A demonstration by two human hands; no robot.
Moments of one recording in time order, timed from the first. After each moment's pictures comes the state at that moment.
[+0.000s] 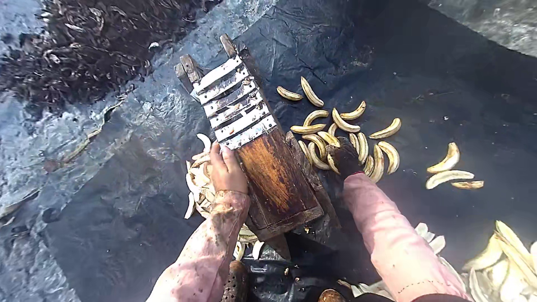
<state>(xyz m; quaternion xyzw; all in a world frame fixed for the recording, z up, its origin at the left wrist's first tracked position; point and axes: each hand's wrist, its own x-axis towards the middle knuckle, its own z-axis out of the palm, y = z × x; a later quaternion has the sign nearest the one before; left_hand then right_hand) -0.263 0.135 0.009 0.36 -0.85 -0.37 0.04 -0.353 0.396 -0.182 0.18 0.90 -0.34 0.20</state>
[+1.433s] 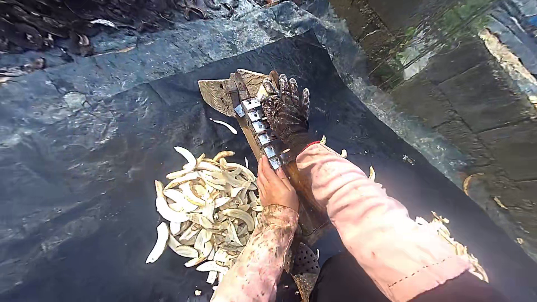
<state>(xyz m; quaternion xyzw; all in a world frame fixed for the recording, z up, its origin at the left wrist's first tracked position) -0.256 0.105 -0.010 0.21 -0.84 -0.51 0.00 -0.412 0.122 0.029 -0.06 1.00 0.03 -0.07</state>
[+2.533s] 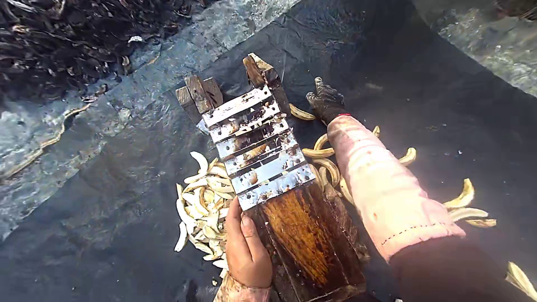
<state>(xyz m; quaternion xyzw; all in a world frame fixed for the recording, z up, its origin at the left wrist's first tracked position) -0.238 0.111 -0.023 0.19 -0.88 -0.42 0.14 -0.595 0.275 -0.152 0.01 0.97 -0.19 0.15</state>
